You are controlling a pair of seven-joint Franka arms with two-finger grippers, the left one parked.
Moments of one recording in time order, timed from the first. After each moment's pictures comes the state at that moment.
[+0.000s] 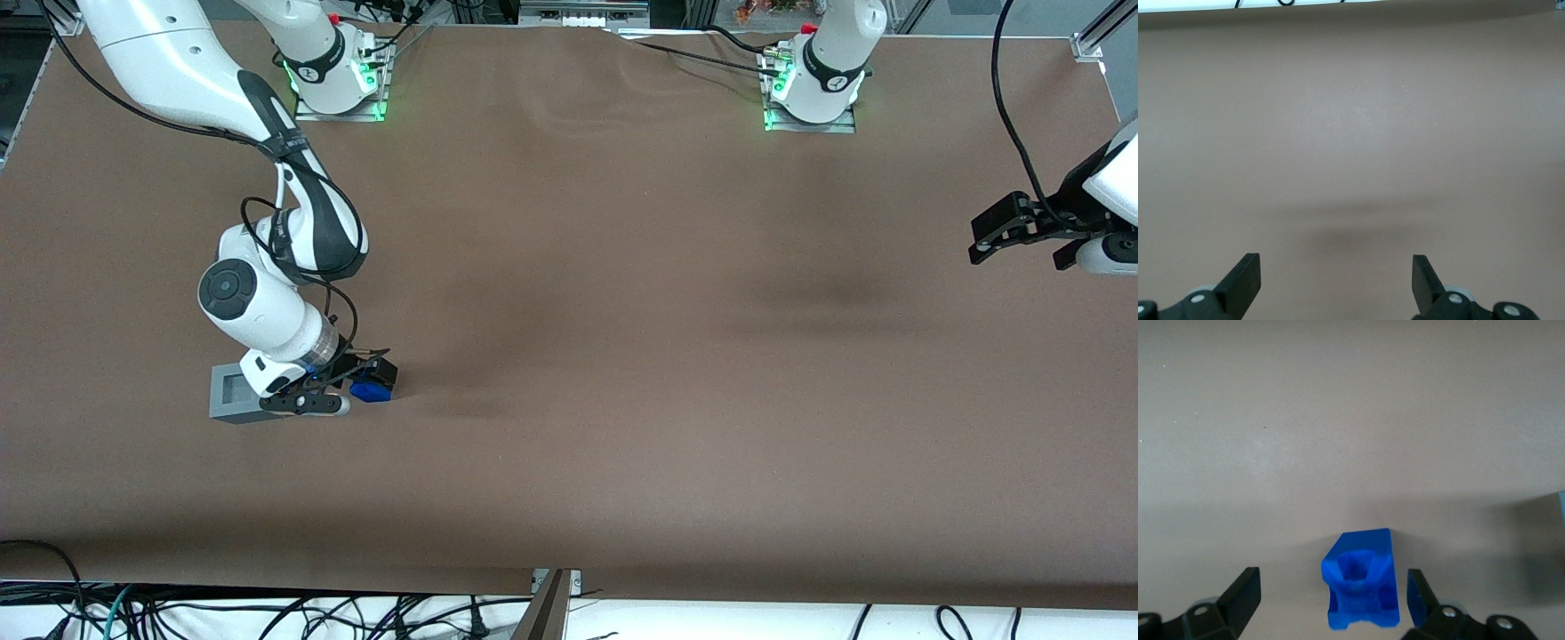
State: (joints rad) arm 0.10 0.59 0.16 -1.73 -0.04 2.48 0.30
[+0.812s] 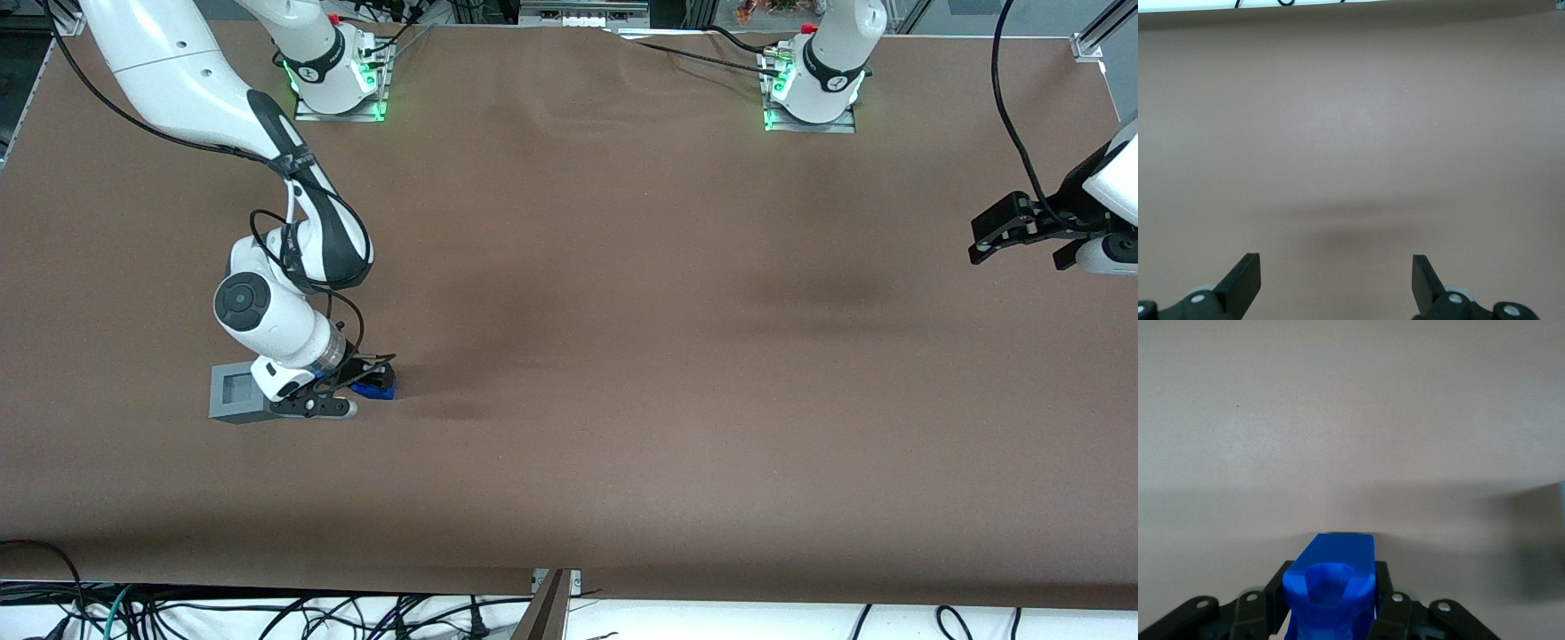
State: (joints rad) arm 0.10 0.60 0.16 -1.72 -0.06 2.40 0.28
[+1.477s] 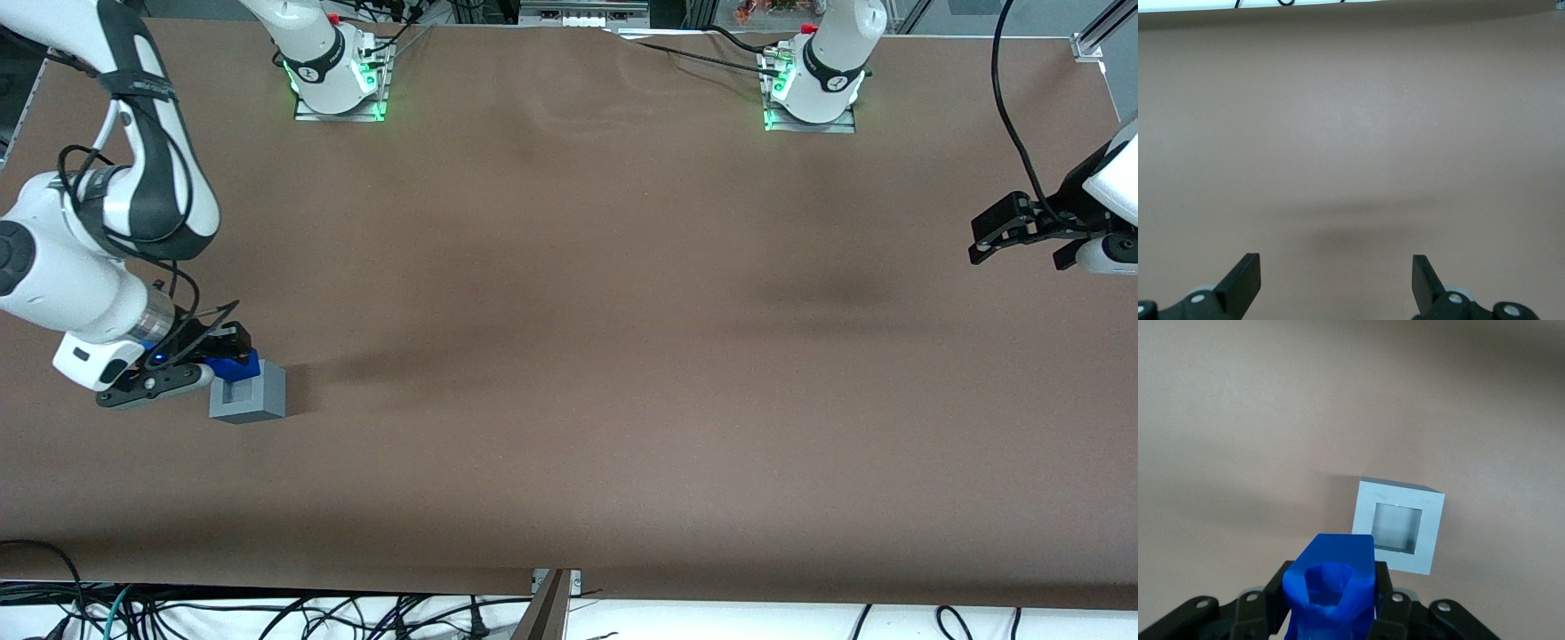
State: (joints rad) arm -0.11 0.40 0.12 -1.69 -0.01 2.13 -0.29
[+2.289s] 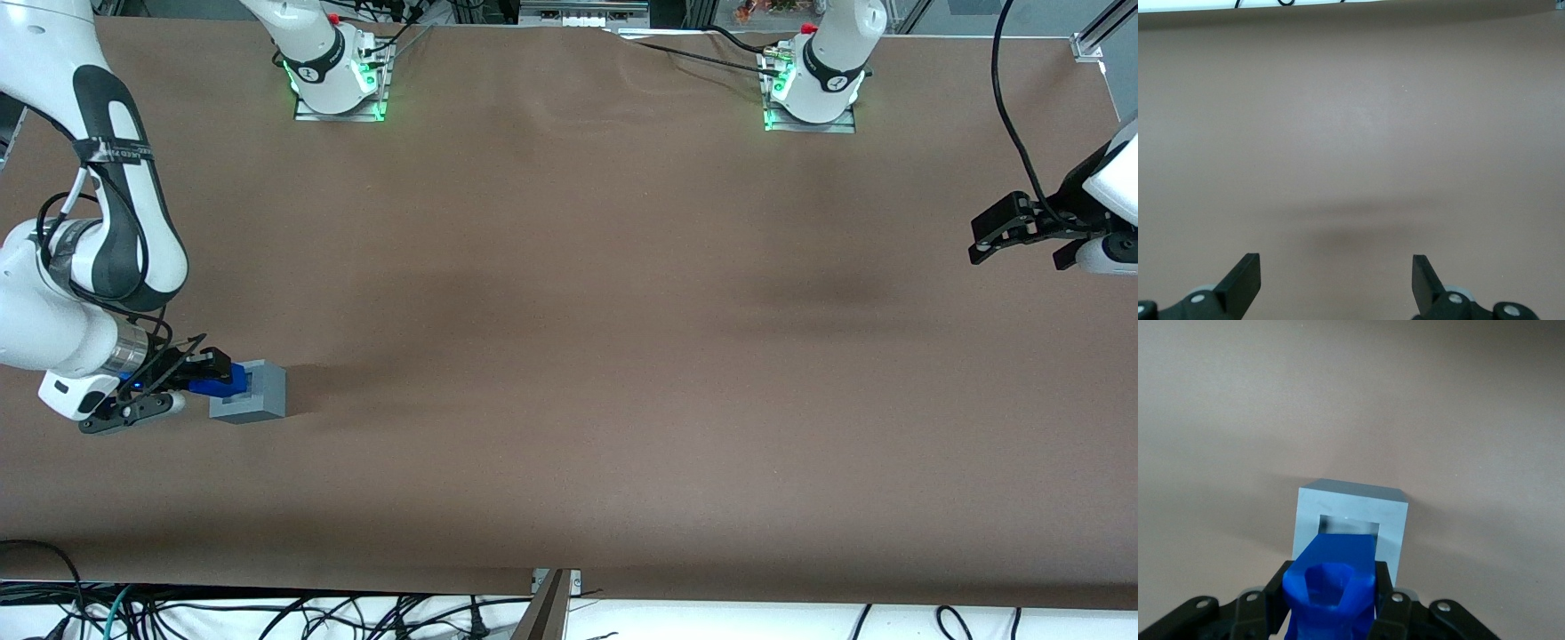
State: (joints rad) arm -0.14 0.56 0.06 -1.58 0.05 2.14 -0.38
